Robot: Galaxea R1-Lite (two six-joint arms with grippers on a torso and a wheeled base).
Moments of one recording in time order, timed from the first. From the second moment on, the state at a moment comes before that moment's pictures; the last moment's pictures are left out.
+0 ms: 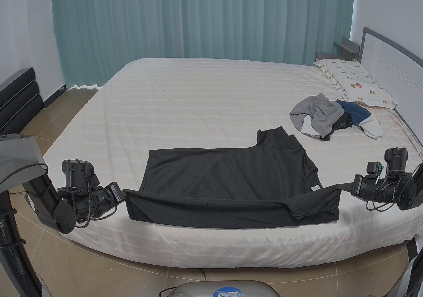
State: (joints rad) left arm -0.07 2.10 -0.54 -0.94 -0.17 -0.61; right arm -0.15 1.96 -0.54 -0.79 0.56 0.30
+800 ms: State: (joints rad) left arm -0.09 2.34 -0.83 -0.83 -0.16 -0.64; right arm -0.11 2.24 -0.72 -0.94 0.47 0.46
